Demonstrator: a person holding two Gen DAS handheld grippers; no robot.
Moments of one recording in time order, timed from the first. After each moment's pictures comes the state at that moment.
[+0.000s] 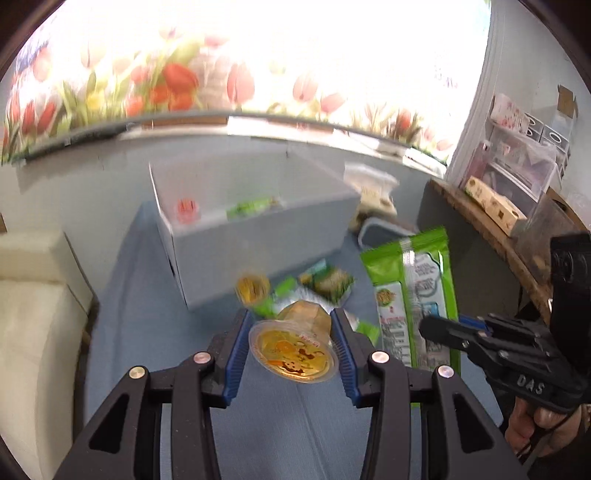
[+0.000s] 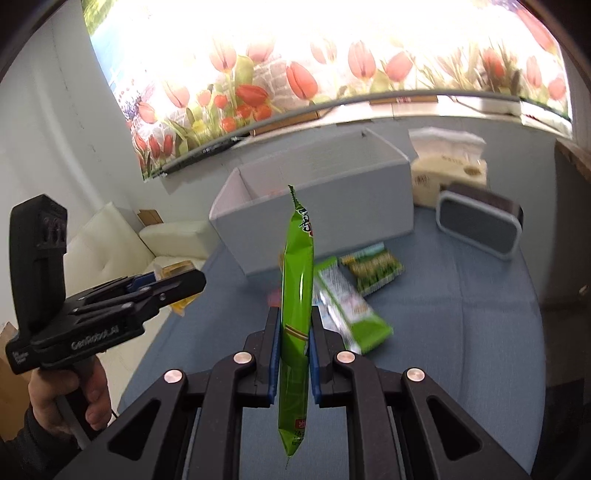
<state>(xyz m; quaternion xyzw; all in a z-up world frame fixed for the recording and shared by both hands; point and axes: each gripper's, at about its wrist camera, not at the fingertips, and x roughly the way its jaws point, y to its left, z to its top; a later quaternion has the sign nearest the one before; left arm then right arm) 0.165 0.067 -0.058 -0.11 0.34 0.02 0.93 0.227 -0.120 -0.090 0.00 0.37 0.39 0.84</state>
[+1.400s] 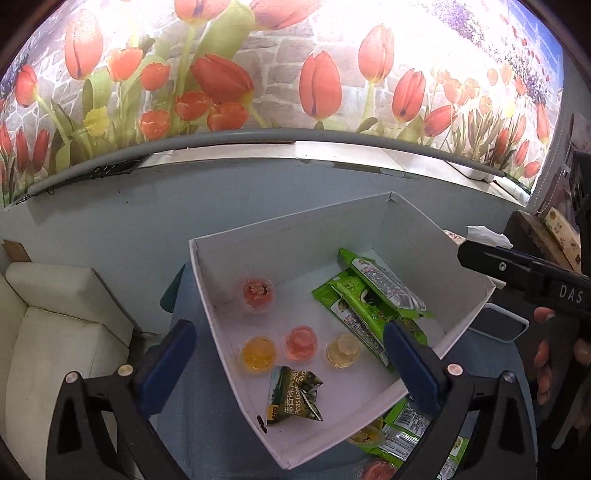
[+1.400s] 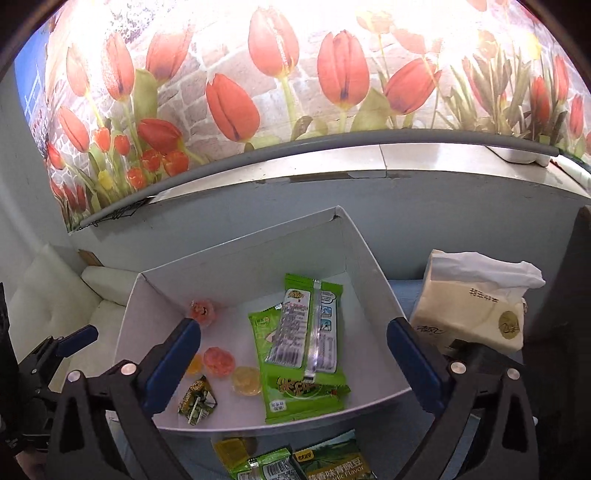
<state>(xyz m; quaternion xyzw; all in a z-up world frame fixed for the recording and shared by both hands) 0.323 0.183 -0.049 -0.09 0.37 0.11 0.92 0.433 -0.004 -0.055 -0.01 0.39 0.30 0.87</state>
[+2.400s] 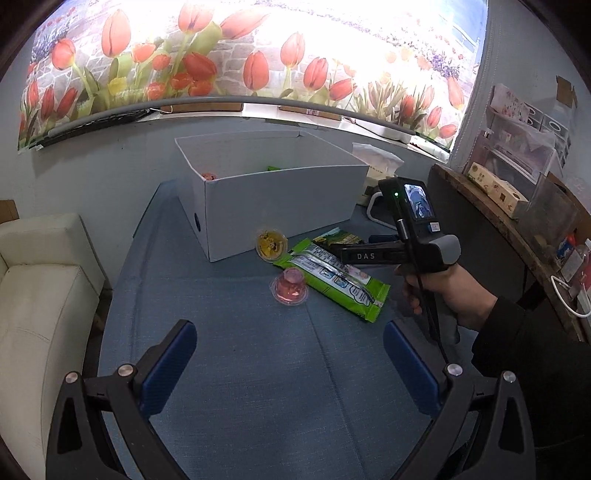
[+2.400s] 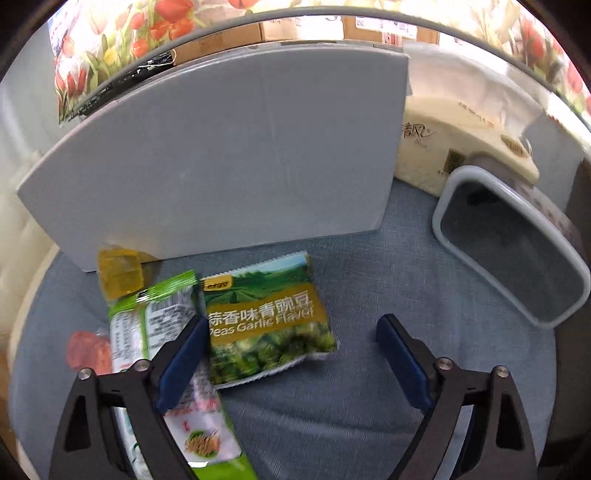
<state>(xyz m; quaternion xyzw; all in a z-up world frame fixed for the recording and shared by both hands) 0.107 0.067 -0.091 -0.11 0.36 0.03 0.93 0.381 -0.060 -0.203 -0.13 0.43 0.30 0.84</state>
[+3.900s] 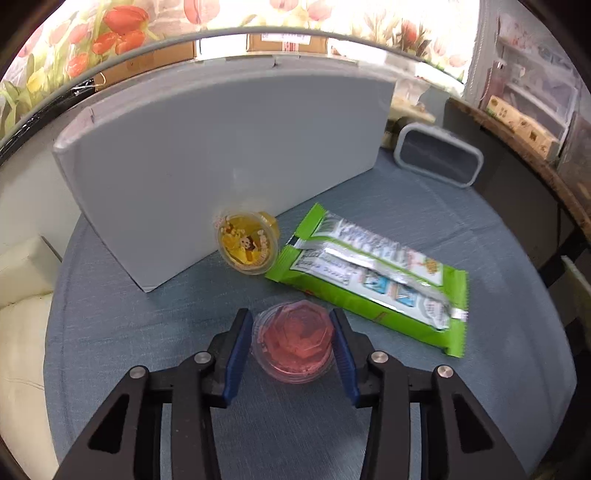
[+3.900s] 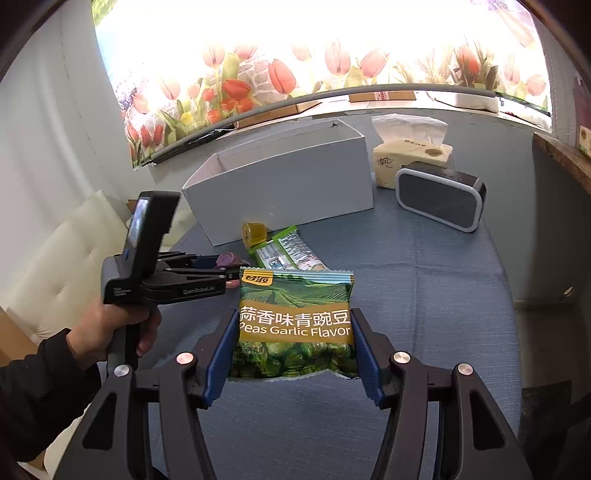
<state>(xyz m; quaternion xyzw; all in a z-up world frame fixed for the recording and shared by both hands) 0.239 0.066 -0.170 -0.04 0.43 0.00 0.90 0.206 -0.177 -0.131 -0.02 0.36 0.37 0.86</state>
